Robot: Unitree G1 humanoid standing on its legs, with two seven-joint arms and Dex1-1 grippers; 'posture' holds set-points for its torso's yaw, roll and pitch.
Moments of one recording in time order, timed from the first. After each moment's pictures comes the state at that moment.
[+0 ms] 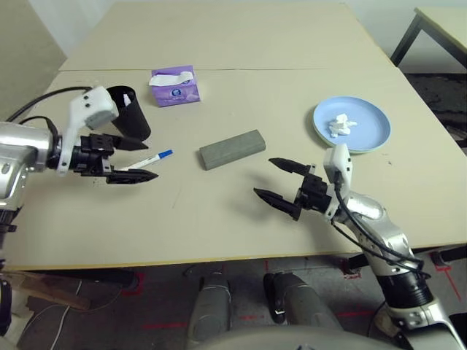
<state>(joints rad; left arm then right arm) -0.52 1.14 -0.05 0.27 -0.23 0.50 -1.28 -0.19 -0.31 0.18 -0.18 0.40 0.19 0.86</state>
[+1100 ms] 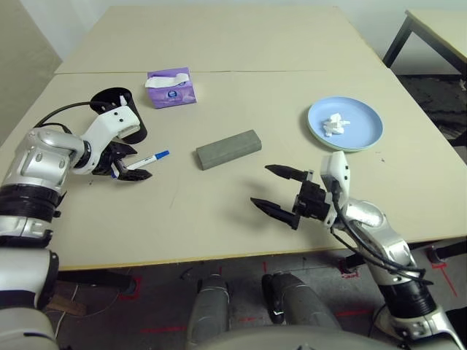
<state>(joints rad) -0.72 0.98 -0.19 0.61 0.08 0.37 -1.21 -0.15 -0.32 0.20 -0.26 0.40 0.19 0.86</state>
